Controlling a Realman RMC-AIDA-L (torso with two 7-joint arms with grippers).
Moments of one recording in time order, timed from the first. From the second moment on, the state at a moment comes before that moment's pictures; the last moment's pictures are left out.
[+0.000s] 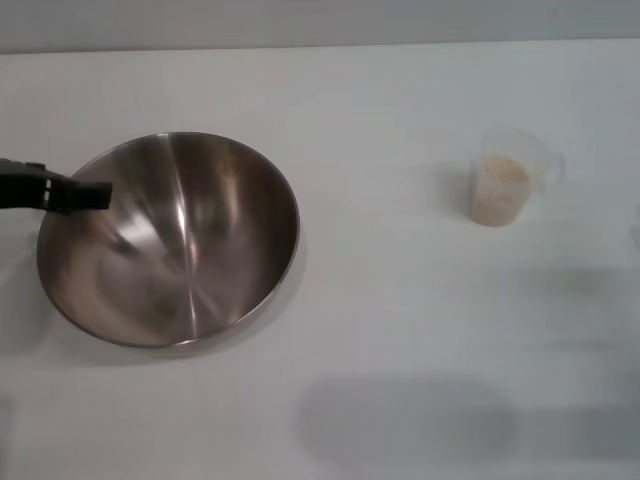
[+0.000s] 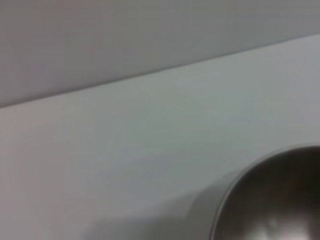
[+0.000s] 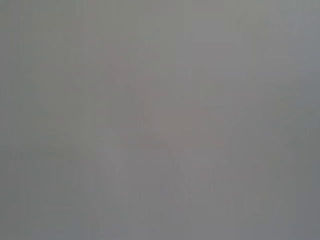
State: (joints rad) left arm -0.18 -2.06 -1.72 -1.71 2.64 -1.19 0.36; right arm 0.15 2.09 0.50 0.21 -1.89 -1.61 0.06
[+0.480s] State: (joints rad) left arm -0.20 -2.06 -1.71 -1.65 2.64 -1.18 0.37; right arm 0.16 2.09 0.50 0.21 -1.89 -1.61 0.06
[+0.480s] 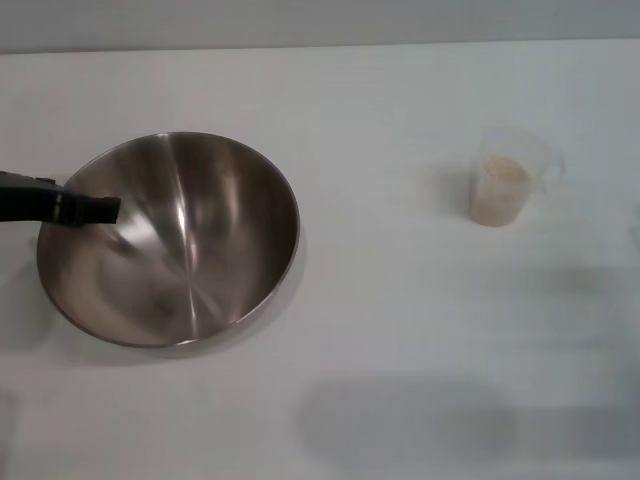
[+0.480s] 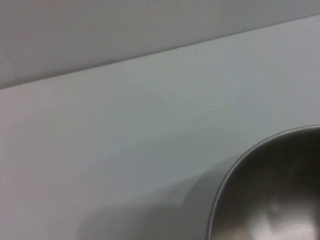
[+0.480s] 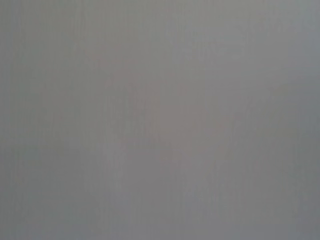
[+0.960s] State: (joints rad) left arm -0.20 -2.07 -1.69 -1.62 2.64 -1.17 0.37; right arm 0.15 2.09 0.50 0.21 -1.89 -1.61 0.06
